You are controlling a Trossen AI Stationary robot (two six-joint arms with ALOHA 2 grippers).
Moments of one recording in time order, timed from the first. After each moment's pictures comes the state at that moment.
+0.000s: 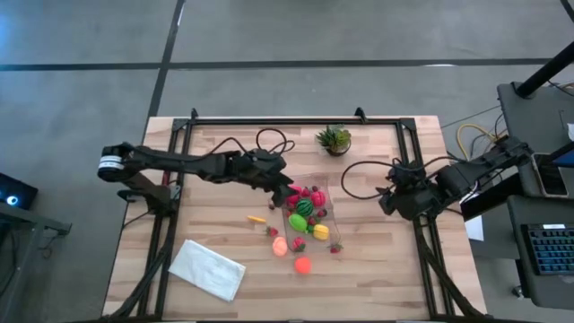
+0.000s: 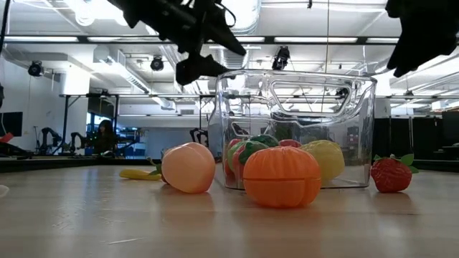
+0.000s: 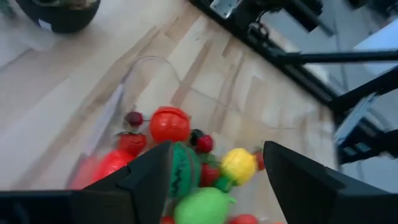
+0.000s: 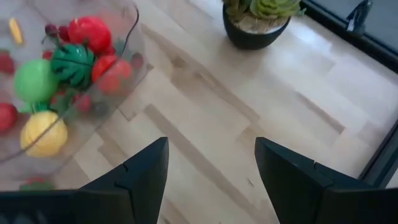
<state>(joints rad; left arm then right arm) 0.07 1.49 1.06 -0.10 0.07 -0.57 0.48 0.86 0.85 -1.25 0.65 1.14</state>
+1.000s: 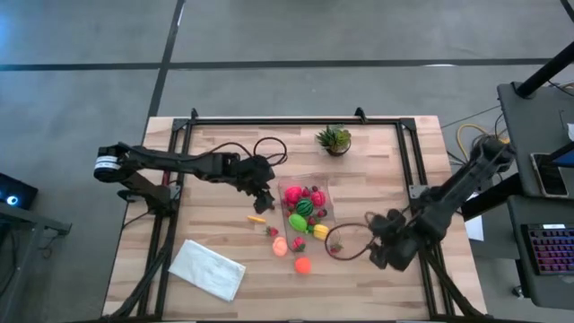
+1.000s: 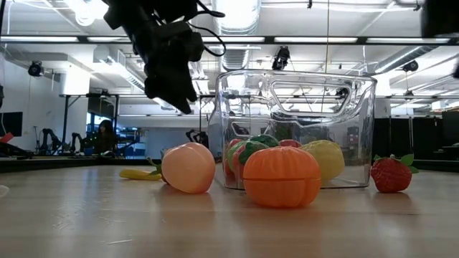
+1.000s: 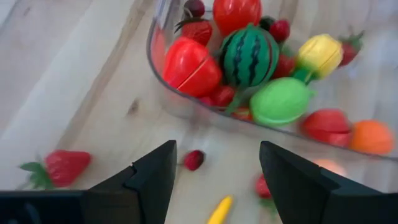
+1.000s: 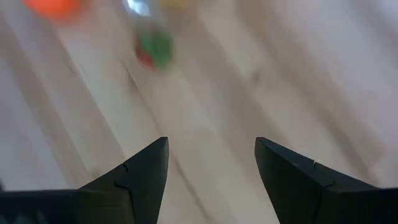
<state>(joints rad) 0.08 1.45 1.02 -0.48 0.05 -0.39 0.80 1.24 0.77 -0.80 0.36 1.33</state>
